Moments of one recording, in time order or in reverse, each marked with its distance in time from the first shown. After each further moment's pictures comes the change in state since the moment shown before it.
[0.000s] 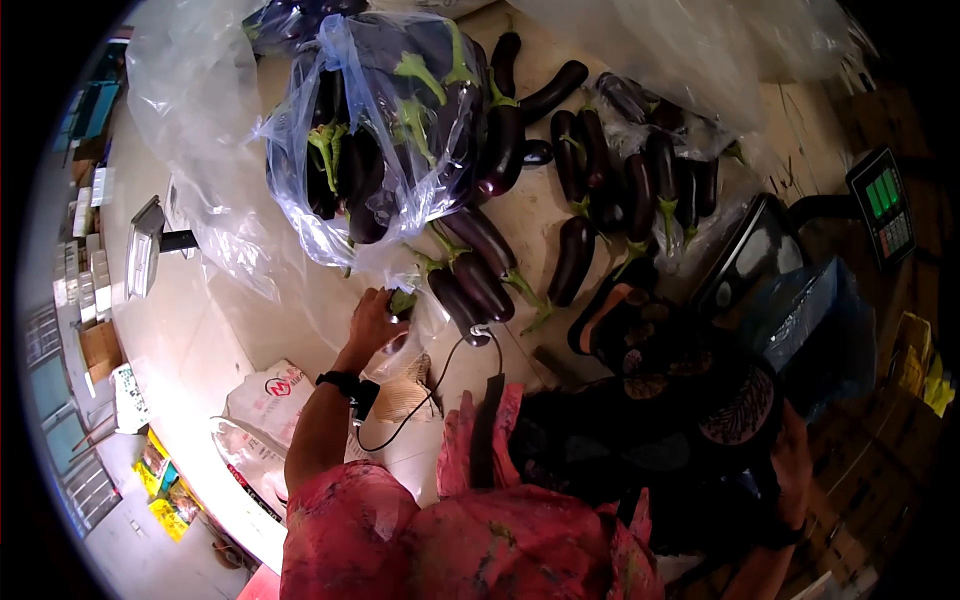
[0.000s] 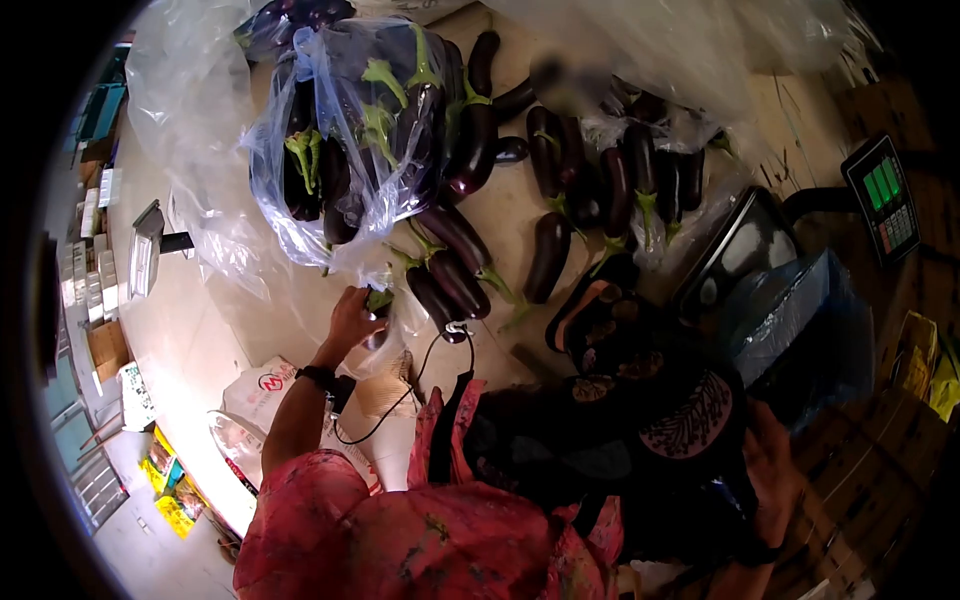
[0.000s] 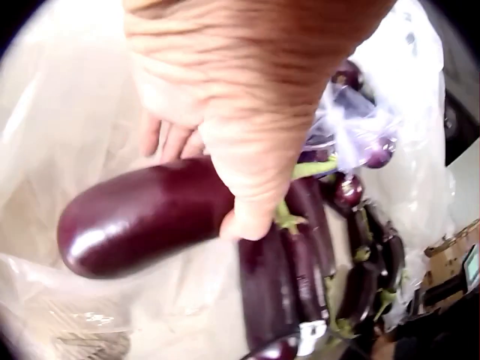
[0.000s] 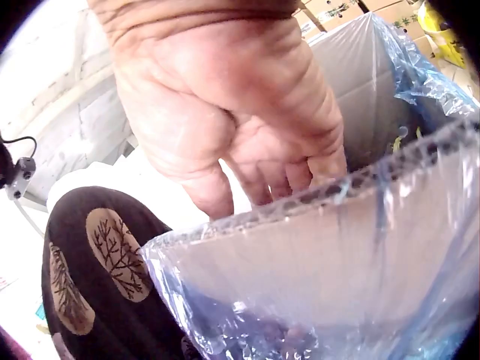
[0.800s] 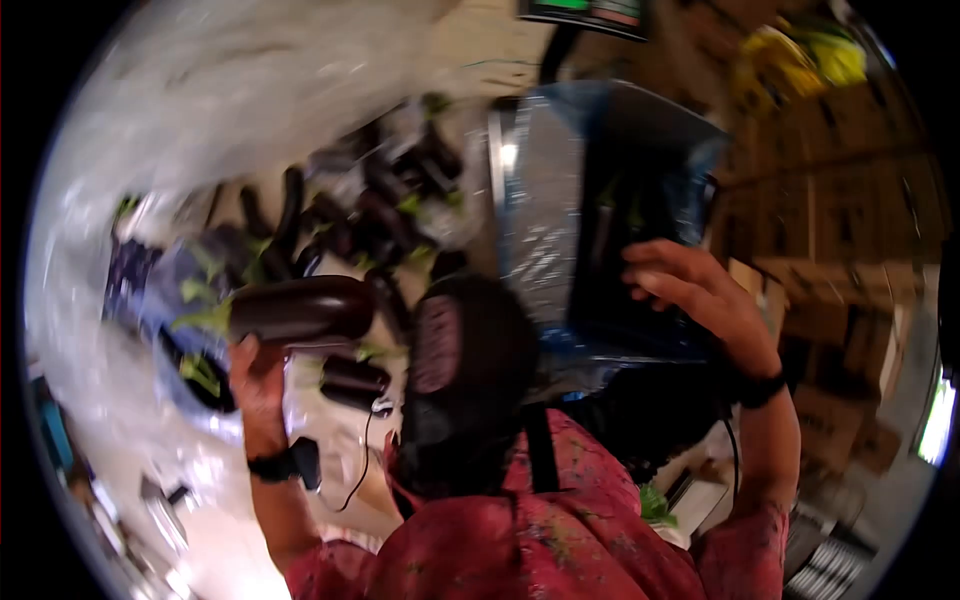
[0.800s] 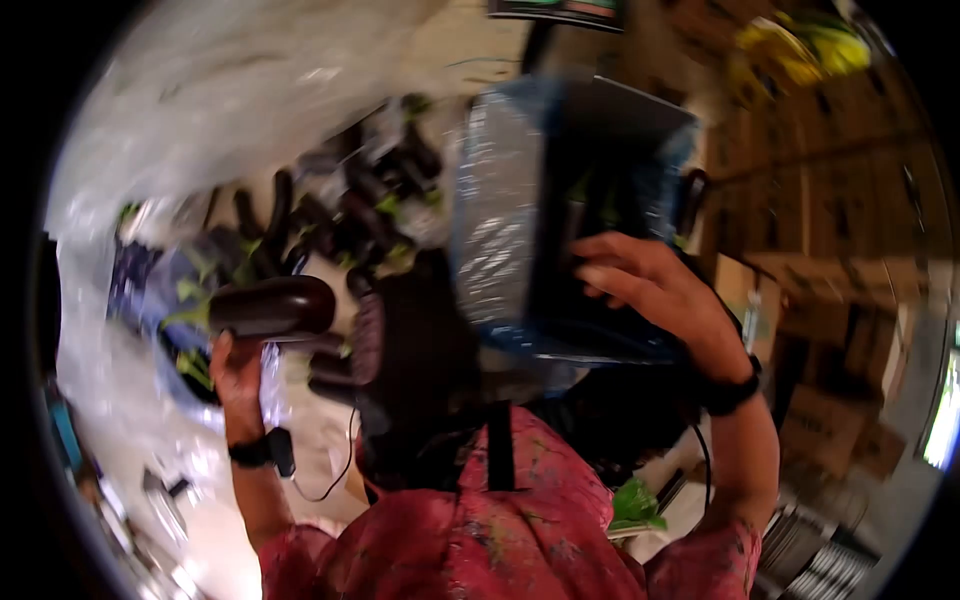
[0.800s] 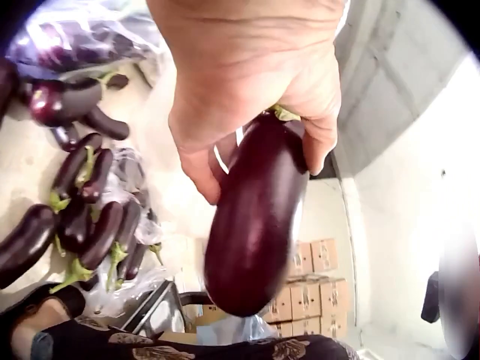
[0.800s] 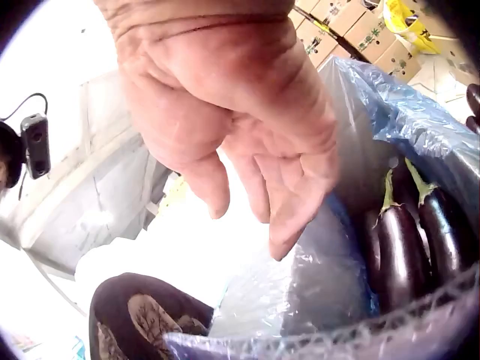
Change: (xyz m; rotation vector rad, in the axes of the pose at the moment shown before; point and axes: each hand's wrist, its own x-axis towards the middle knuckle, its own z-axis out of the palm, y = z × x) left_hand 0.081 0.282 -0.116 -1.544 -0.357 0.294; right_hand -0.055 0.002 -0.048 0.266 0.153 -0.064
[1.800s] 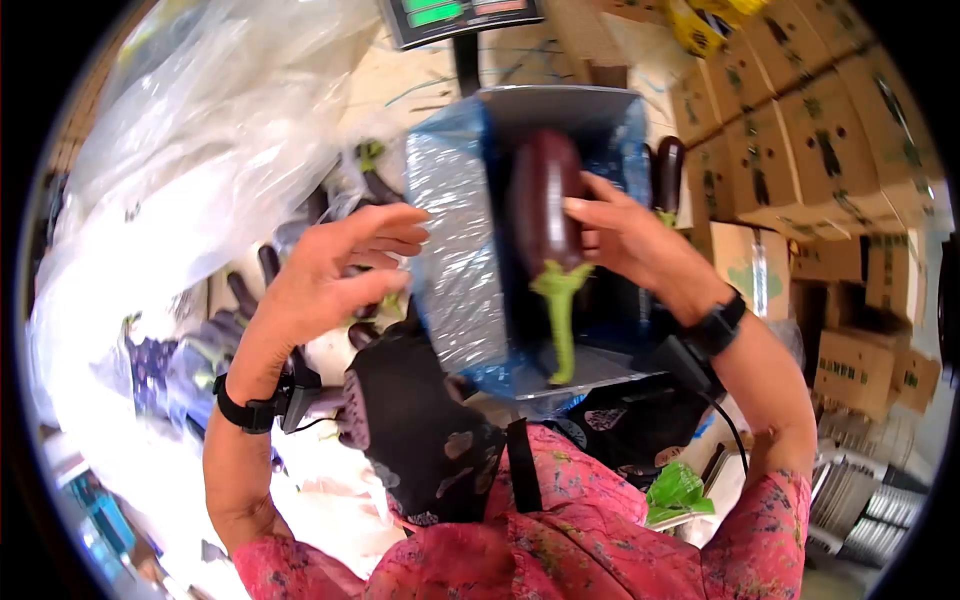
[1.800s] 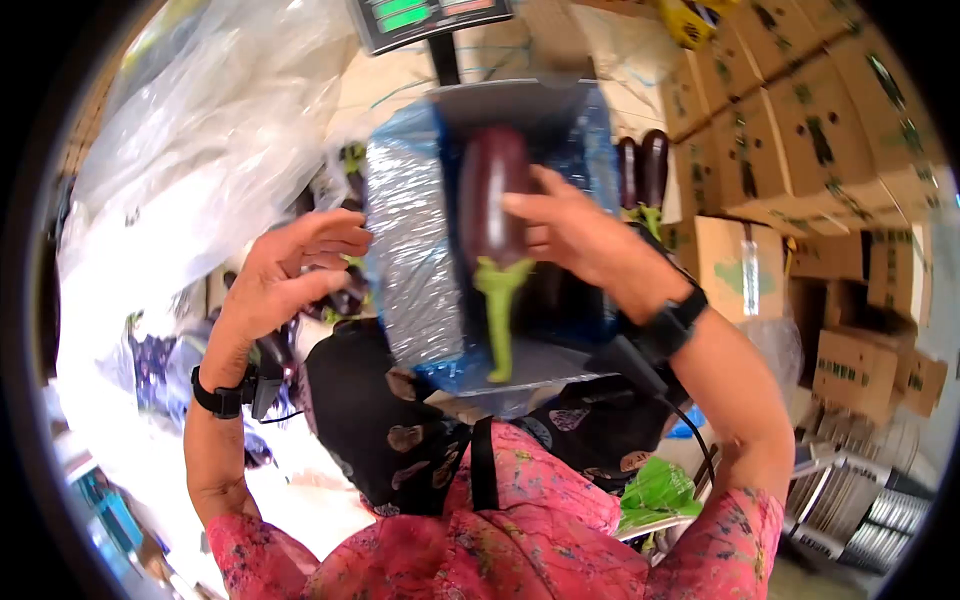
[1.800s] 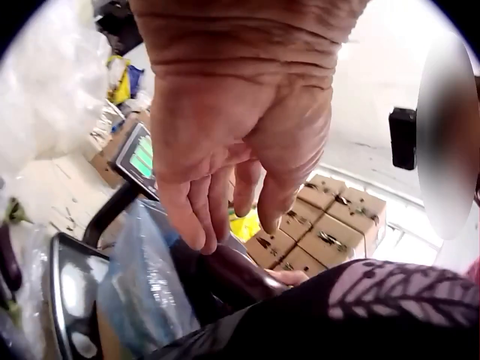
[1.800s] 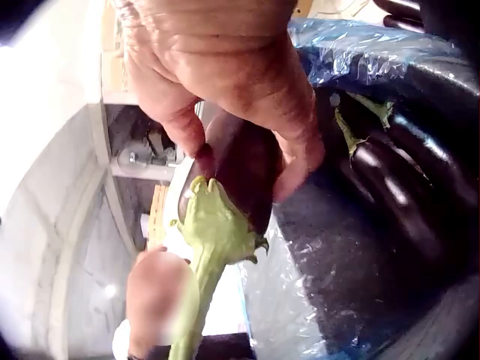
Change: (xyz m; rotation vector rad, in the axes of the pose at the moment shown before) left_hand 0.102 -0.009 0.307 0.965 -0.993 -0.139; right_hand 0.074 0.081 -0.042 0.841 0.037 0.001
